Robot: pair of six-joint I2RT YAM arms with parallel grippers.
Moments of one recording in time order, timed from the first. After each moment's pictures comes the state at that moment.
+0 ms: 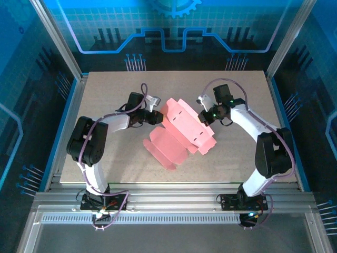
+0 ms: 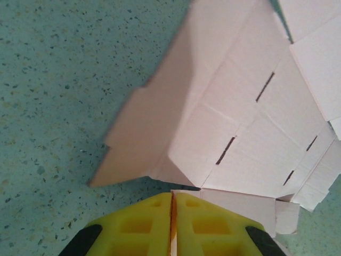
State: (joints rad) left arm -0.29 1.84 1.06 0.00 0.63 -0.14; right arm 0.26 1.66 1.22 -0.61 -0.38 -0.29
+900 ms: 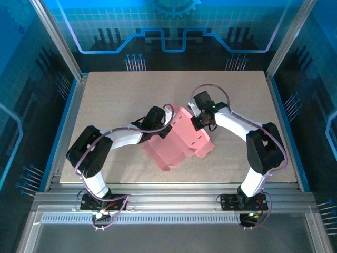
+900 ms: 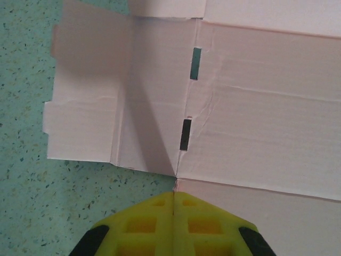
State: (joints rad) left arm -0.59 1.74 0.95 0.03 -0.03 0.10; right arm 0.45 1.74 1.22 -0.60 0.04 -0.05
